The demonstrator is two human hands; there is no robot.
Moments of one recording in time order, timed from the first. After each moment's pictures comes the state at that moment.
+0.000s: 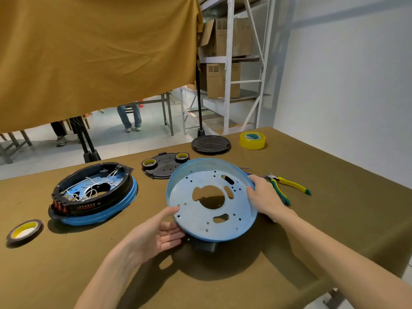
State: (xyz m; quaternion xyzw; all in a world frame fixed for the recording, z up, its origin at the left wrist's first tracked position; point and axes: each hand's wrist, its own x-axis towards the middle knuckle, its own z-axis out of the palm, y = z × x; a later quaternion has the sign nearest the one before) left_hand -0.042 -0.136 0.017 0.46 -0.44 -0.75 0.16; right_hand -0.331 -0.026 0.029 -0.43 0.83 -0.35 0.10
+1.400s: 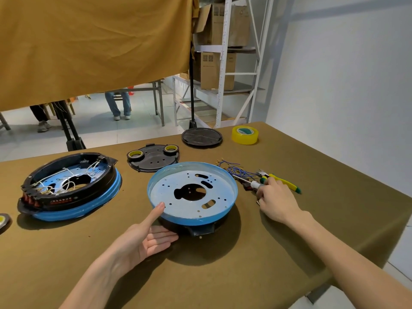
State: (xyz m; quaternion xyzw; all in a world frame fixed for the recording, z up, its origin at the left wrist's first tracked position) left_hand -0.051 -0.133 -0.006 0.44 -0.42 -0.77 0.15; right_hand -0.394 0.004 -0.001 -0.48 0.87 -0.04 -0.08
